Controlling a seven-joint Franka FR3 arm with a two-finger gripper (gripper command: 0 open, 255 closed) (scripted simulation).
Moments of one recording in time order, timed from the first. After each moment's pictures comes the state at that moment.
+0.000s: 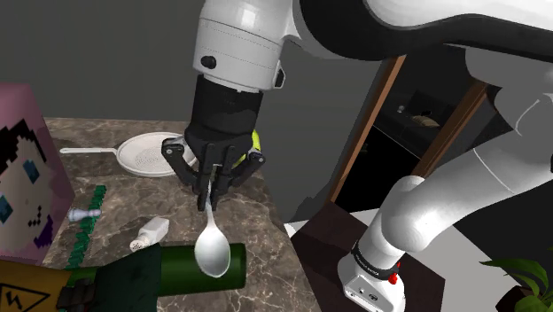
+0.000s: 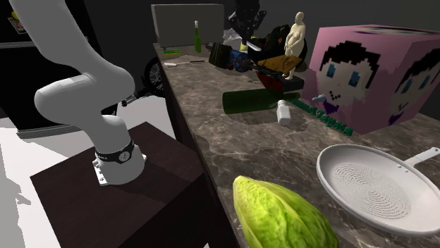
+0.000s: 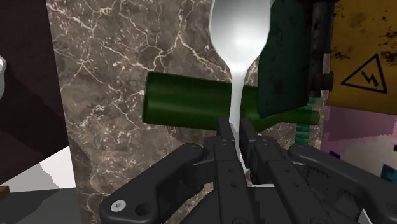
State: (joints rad) arm 0.10 -0.41 0.72 -1.96 0.45 1.74 1.23
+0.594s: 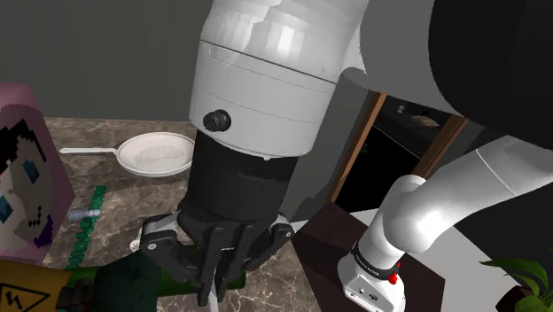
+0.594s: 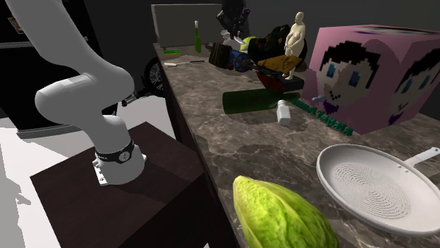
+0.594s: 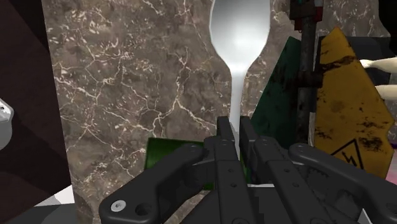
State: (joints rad) arm 0.15 -0.44 0.88 -1.93 0.49 1.77 1.43
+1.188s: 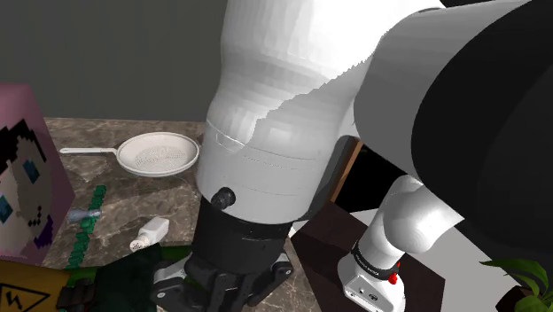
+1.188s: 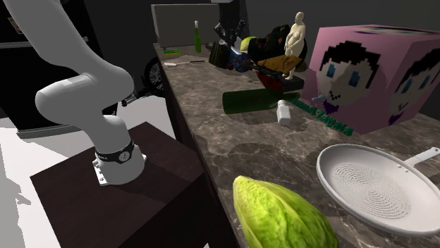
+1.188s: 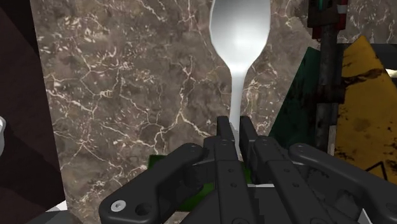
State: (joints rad) arm 0.18 -0.46 0.91 -2.03 0.53 1.86 1.43
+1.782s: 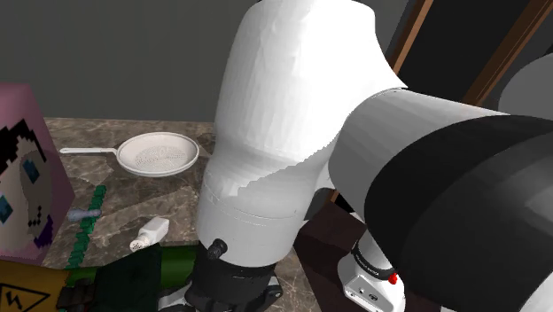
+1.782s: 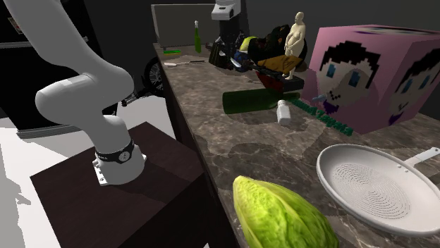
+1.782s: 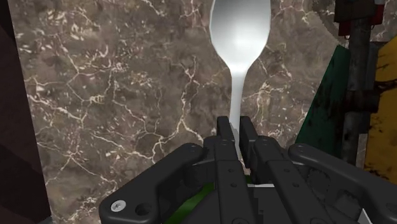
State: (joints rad) arm 0.18 -0.45 0.96 -2.14 0.55 1.98 1.41
